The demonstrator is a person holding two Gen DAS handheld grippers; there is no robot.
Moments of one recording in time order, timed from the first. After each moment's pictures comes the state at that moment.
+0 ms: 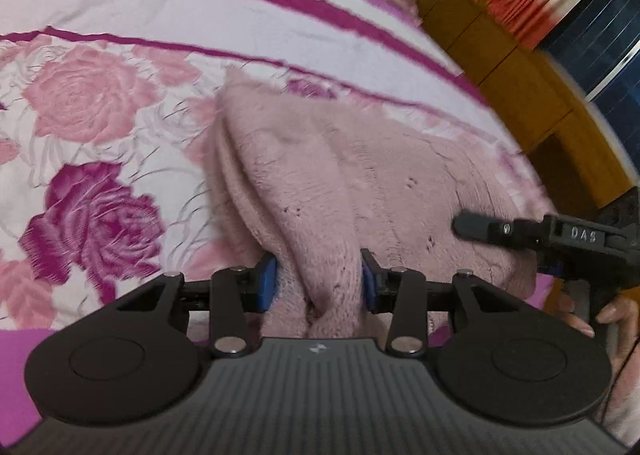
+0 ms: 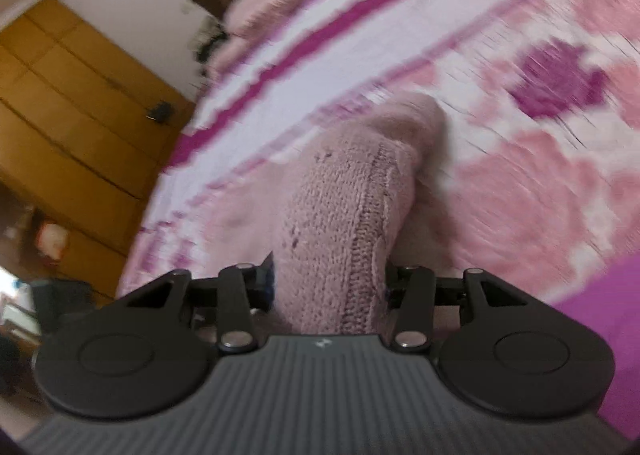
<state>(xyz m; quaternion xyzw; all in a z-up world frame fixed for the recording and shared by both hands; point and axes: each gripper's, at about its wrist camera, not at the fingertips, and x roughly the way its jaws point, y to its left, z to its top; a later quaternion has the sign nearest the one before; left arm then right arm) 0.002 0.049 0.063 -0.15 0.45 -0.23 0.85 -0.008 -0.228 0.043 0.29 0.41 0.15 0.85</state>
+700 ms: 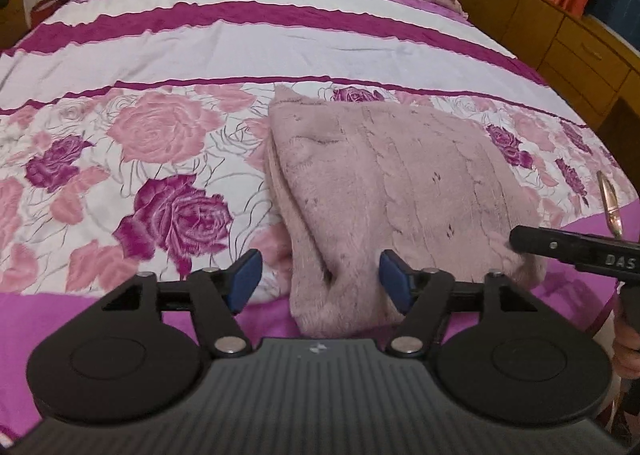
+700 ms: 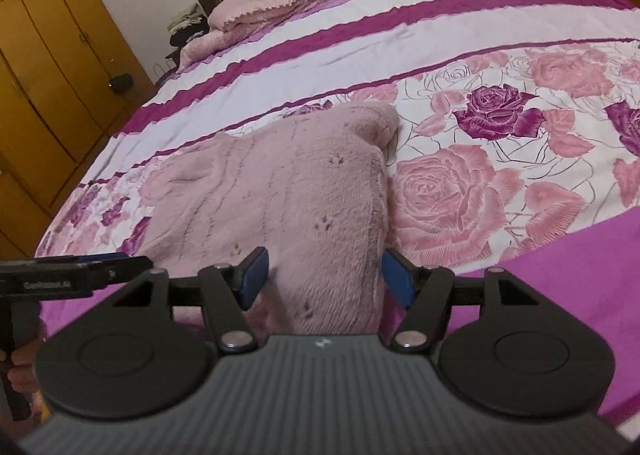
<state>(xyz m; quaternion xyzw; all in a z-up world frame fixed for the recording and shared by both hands) -0.053 0.034 0.088 -0.03 0.42 -0.13 0.90 -0.065 -0.211 0.051 0.15 0.37 0.10 0.91</state>
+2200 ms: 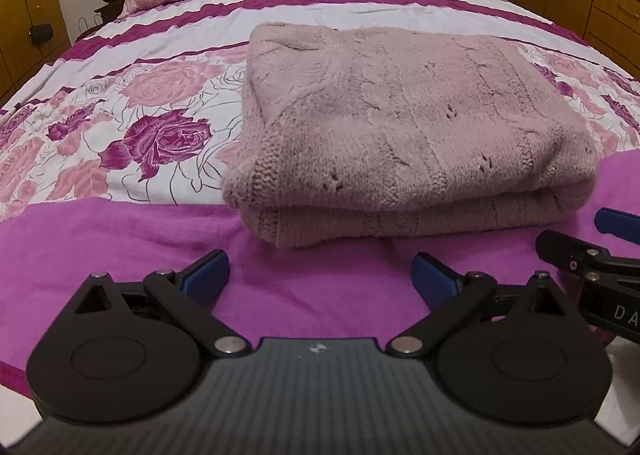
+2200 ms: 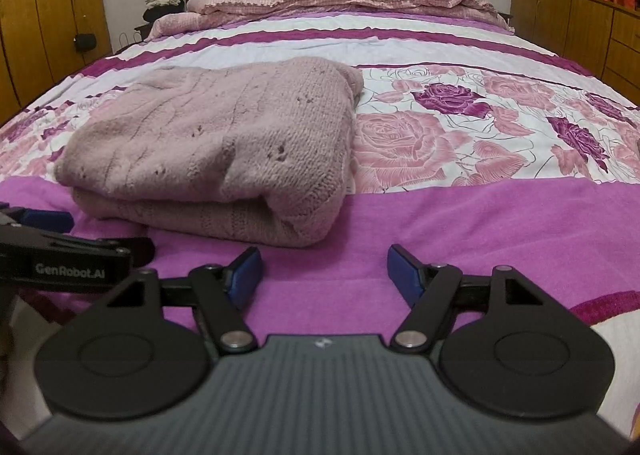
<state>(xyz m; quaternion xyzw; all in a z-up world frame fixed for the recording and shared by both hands) -0.099 -0.027 0.009 0.04 0.40 -0.04 0.92 -0.125 -0.176 -0.004 0.01 0.33 0.01 0.95</state>
